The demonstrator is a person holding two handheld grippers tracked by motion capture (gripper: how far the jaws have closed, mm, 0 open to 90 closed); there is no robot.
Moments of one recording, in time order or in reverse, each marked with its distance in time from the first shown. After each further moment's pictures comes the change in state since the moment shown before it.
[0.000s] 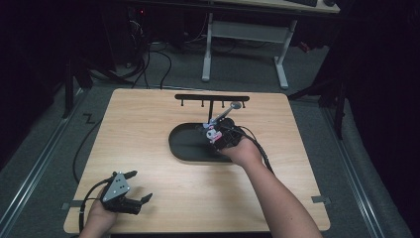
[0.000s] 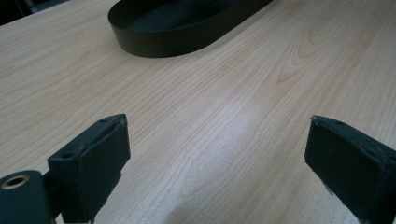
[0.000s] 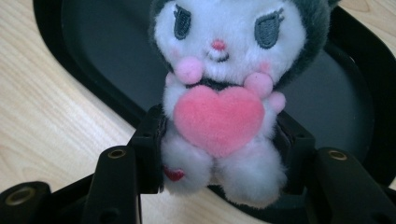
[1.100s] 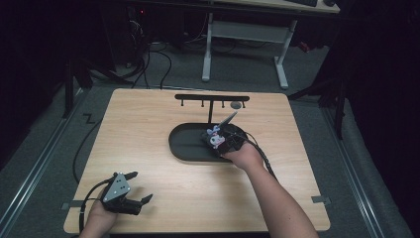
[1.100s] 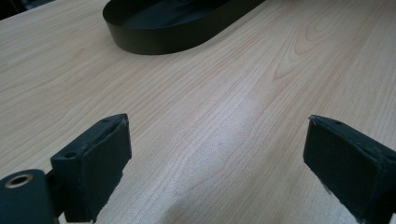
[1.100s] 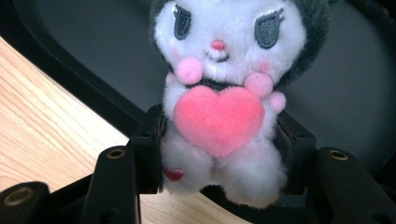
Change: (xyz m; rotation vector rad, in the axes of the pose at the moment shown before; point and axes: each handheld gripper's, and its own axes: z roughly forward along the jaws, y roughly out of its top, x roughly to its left) left arm -0.001 -0.001 0.000 0.005 -0.008 -0.002; right arm -0.014 -0.017 0.028 0.064 0.027 0.054
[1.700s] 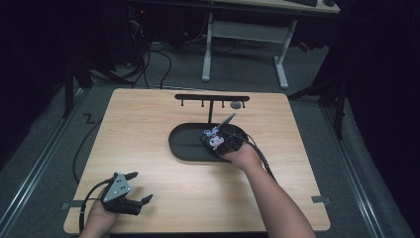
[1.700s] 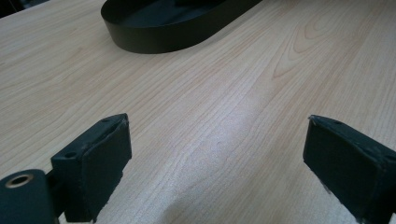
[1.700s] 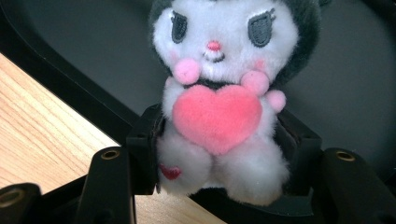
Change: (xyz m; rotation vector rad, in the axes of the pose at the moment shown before) left arm 0.000 0.000 0.000 0.006 -0.005 0.002; right arm -0.001 0.002 0.008 0.004 -0.004 -0.008
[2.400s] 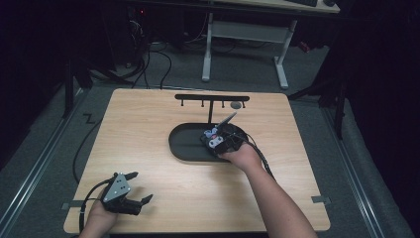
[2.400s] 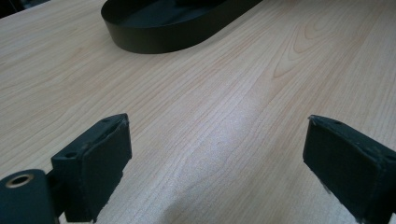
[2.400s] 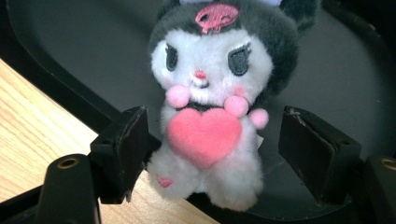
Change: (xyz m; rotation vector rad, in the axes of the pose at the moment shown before) left arm 0.000 0.000 0.000 0.000 0.001 -0.001; right arm 0.004 0.000 -0.007 -0.057 -0.023 0.017
